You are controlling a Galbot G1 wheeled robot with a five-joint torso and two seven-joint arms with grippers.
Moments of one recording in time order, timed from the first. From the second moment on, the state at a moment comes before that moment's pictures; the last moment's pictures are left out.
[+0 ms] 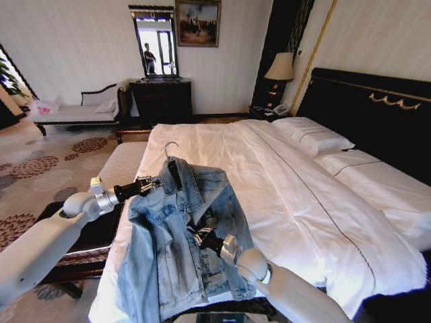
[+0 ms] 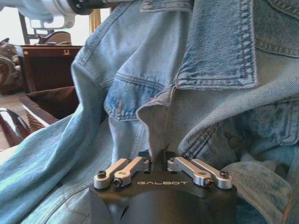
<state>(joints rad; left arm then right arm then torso) 0.83 -0.54 -0.23 -1.65 -0.99 -0.06 0.85 -0.99 0.97 -0.30 1.93 0.40 -0.19 -0.04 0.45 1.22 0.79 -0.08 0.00</state>
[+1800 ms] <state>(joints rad) 0.87 -0.51 -0.21 -1.73 -0.96 -0.04 0.82 -0.76 0.92 -0.16 2.09 0.20 -0.16 0.04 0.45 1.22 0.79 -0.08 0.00</state>
